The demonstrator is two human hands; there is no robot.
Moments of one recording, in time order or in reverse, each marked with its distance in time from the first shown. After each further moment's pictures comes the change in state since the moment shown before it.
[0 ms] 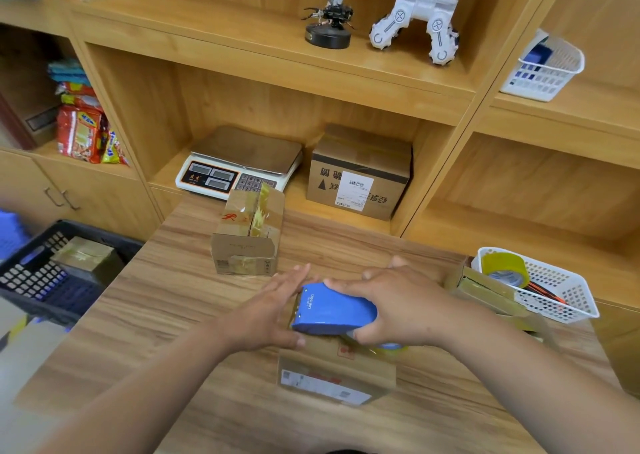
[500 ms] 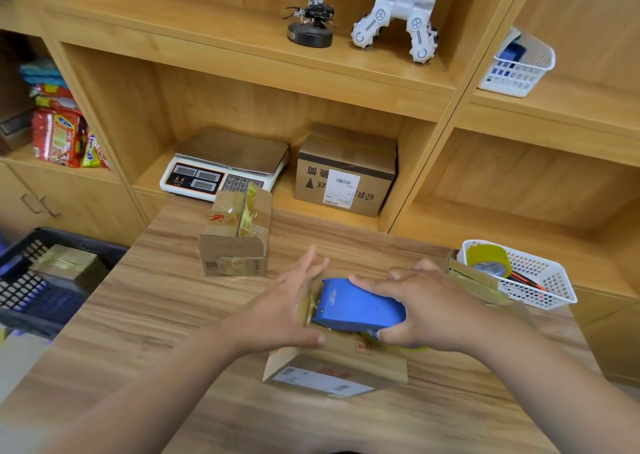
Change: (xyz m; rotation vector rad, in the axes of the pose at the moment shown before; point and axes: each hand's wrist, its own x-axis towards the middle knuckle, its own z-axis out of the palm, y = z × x) left_hand -0.002 0.046 0.000 -0.160 0.019 0.124; right_hand -0.040 0.022 0.006 0.043 0.055 0.113
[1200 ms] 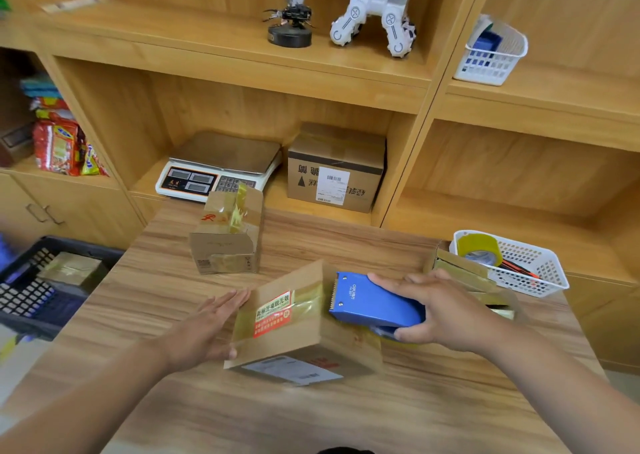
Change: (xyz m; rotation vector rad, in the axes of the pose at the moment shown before) left_hand -0.047 -0.095 -0.008 0.582 -0.091 -0.126; right_hand -0.041 0.056 0.038 0.185 0.098 -0.004
